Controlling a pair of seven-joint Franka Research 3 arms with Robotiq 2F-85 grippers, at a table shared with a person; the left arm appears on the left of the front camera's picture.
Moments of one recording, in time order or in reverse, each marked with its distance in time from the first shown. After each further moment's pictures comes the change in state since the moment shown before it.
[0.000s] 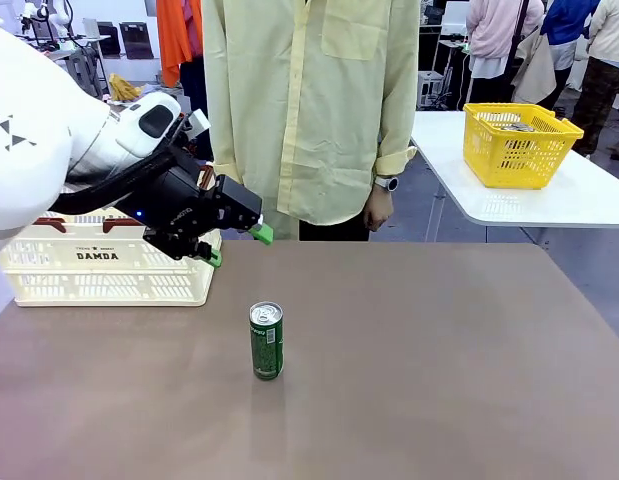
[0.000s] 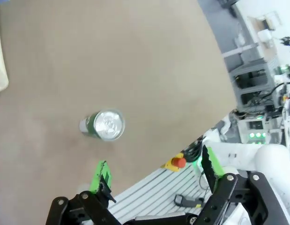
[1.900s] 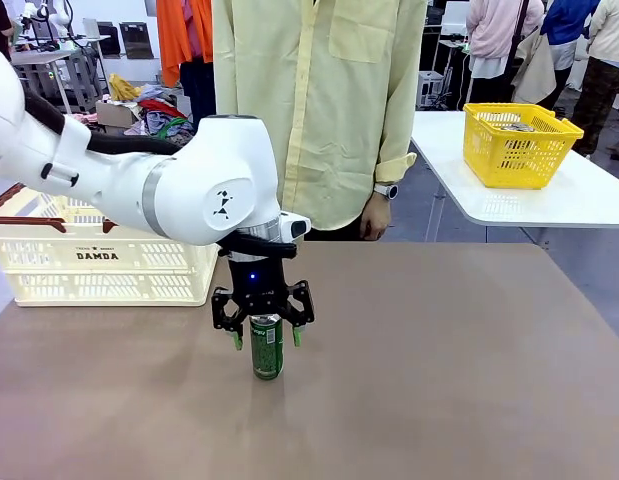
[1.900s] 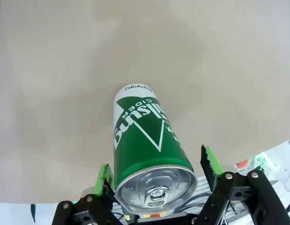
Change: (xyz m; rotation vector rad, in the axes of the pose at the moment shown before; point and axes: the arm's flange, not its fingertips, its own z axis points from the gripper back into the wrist) left arm 0.025 0.009 -0.187 0.500 0.445 0.202; right arm 0.000 0.000 0.000 0.000 0.000 0.000
